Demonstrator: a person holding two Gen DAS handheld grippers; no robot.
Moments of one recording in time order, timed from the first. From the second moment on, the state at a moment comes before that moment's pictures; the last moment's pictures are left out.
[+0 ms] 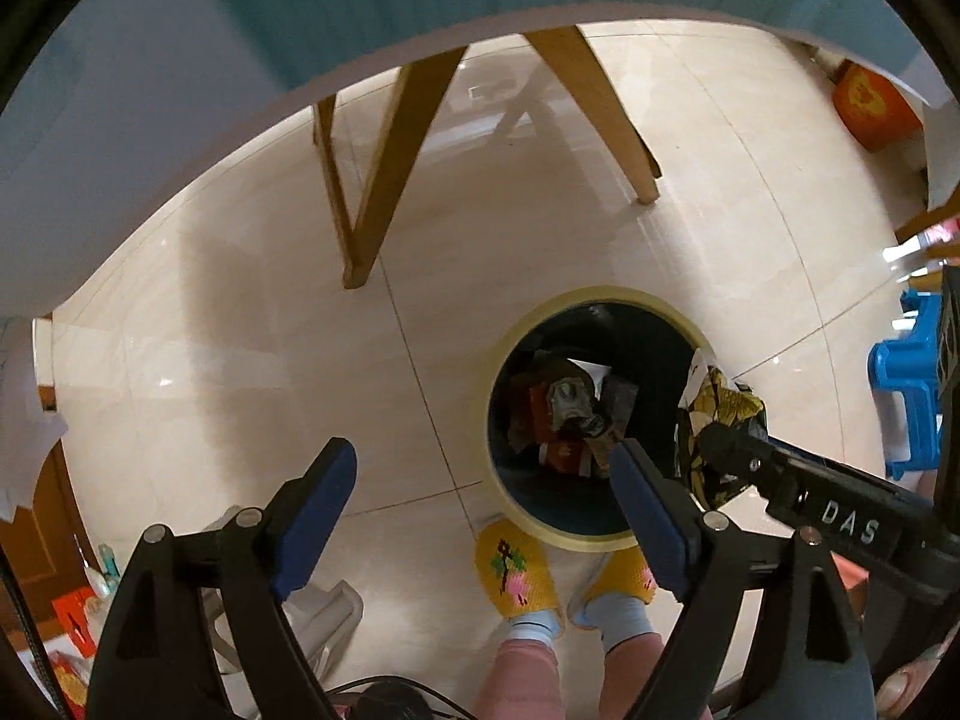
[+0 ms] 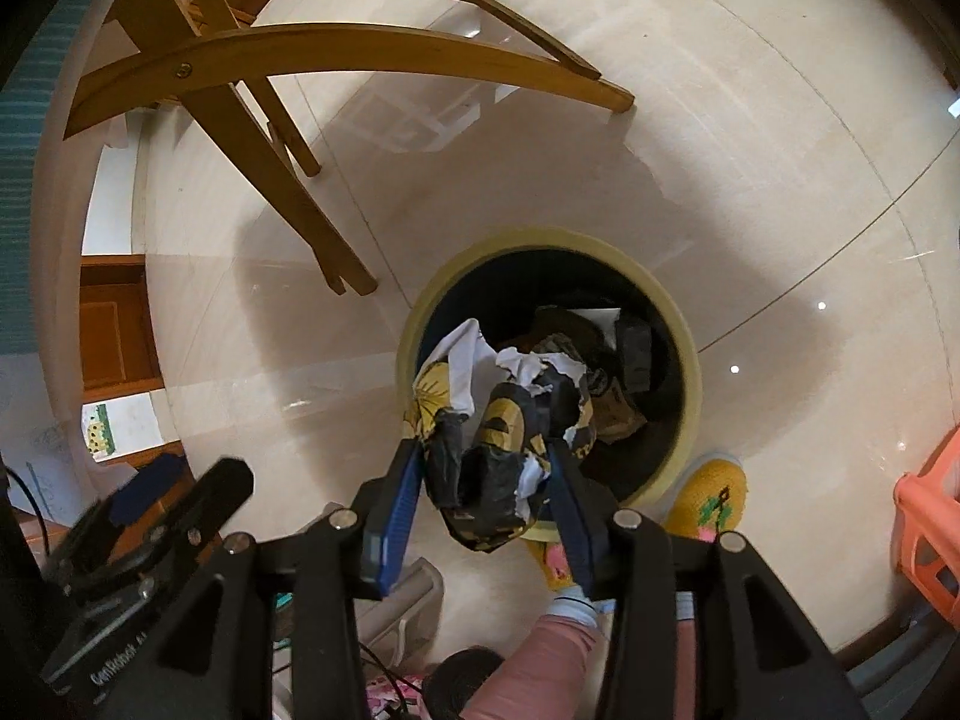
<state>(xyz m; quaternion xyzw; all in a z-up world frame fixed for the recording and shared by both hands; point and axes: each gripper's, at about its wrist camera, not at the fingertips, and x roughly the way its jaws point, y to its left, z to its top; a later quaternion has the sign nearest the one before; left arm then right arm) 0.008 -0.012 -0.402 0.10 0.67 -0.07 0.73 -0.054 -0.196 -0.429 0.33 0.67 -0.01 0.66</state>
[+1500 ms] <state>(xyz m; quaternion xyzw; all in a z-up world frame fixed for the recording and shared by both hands) 0.003 -0.006 -0.074 0.06 0.56 -0.10 0.82 -0.062 -0.205 -0.110 0.26 0.56 0.04 0.79</state>
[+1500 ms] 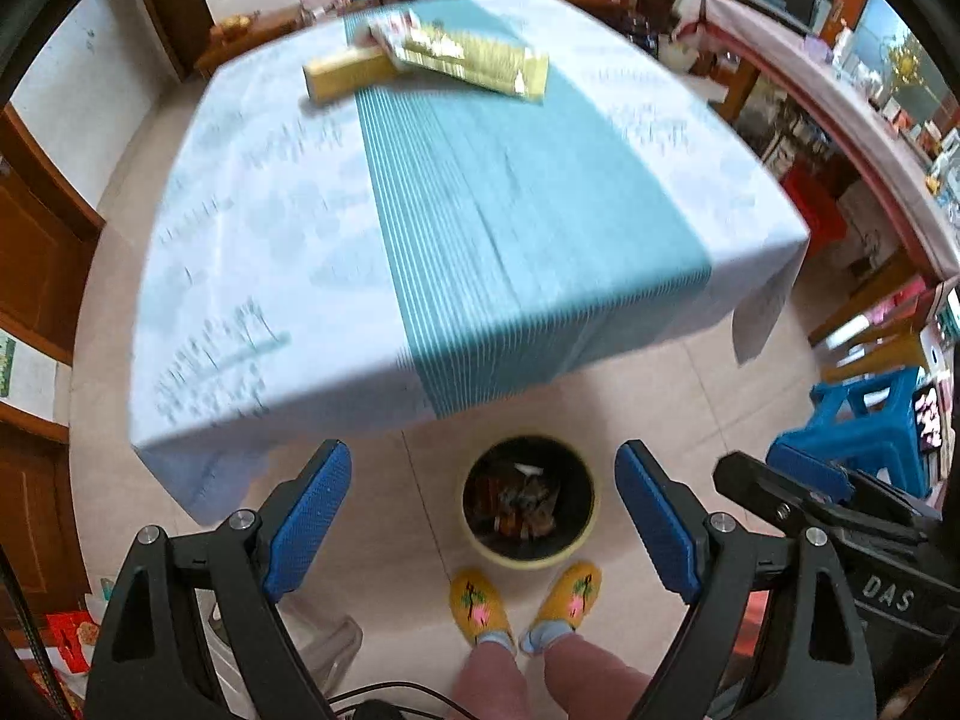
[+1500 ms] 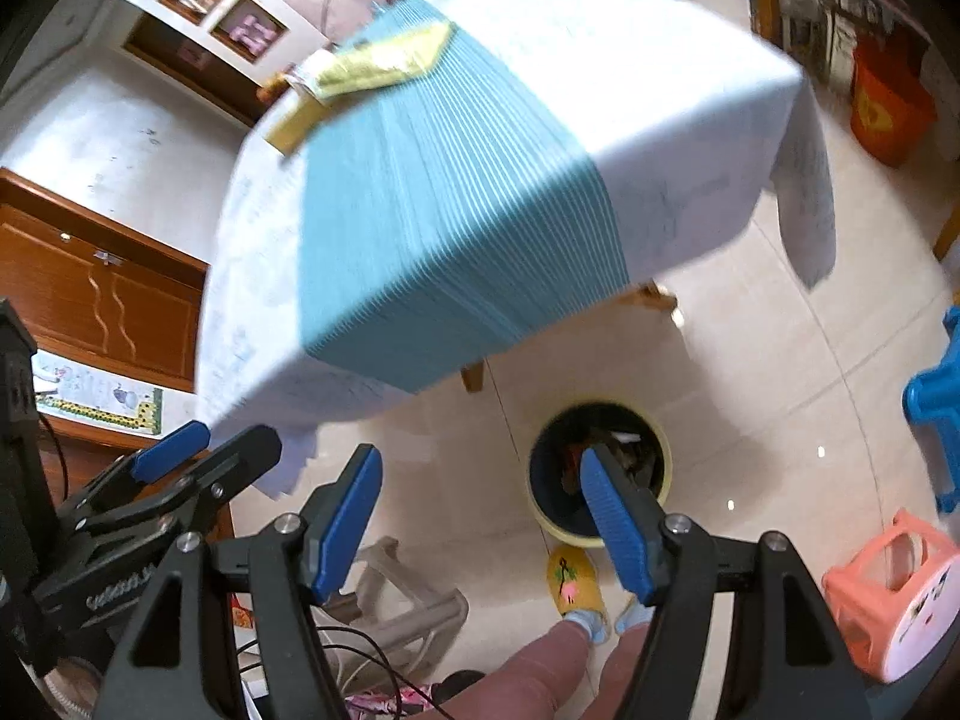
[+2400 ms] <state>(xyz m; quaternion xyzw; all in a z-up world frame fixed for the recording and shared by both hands) 0.061 0.019 0.022 0.03 0.47 -0.03 0.88 0.015 -0.213 -0.034 0.20 0.50 0.11 0.84</state>
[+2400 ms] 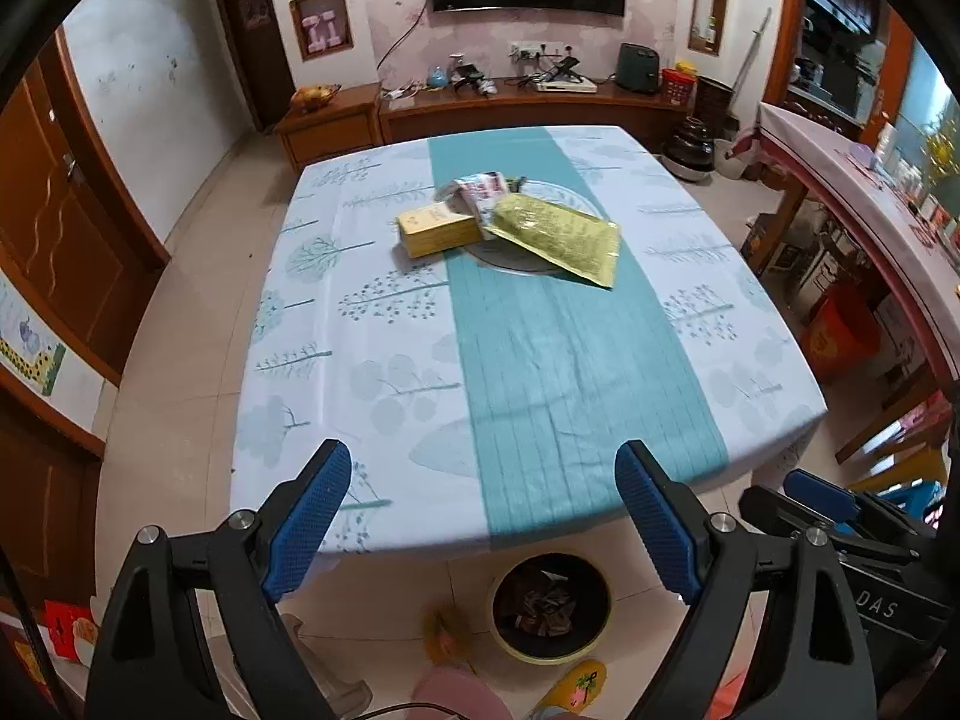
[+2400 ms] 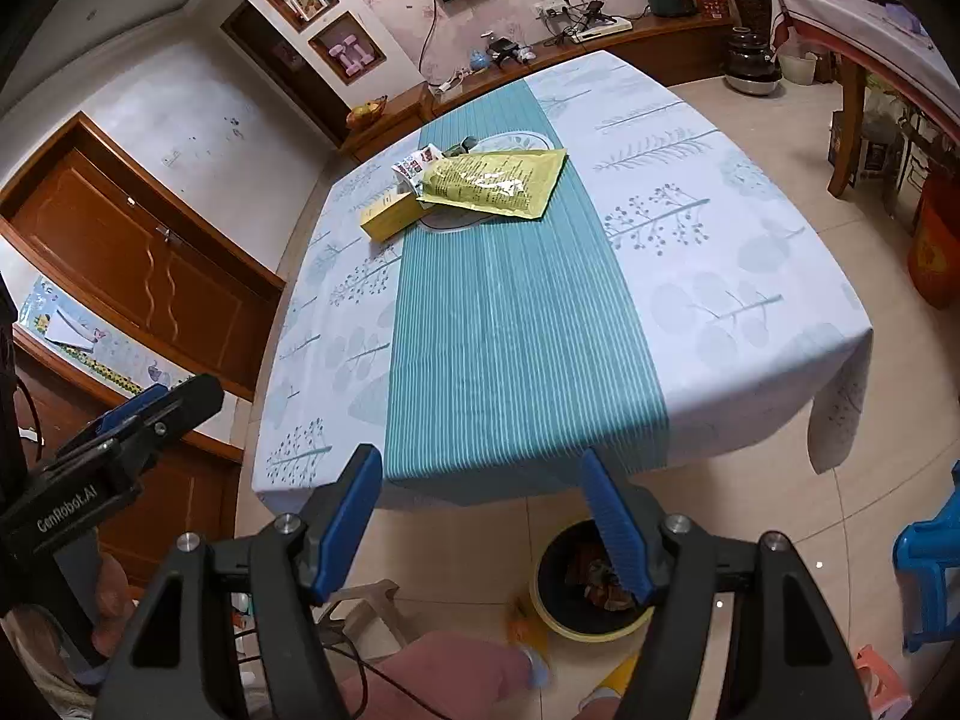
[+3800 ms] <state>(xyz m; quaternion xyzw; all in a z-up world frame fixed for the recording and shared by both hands) 0.435 0.050 -0.134 0.16 0.54 -0.24 0.79 0.329 -0.095 -0.068 0.15 0.51 0.00 0.85</state>
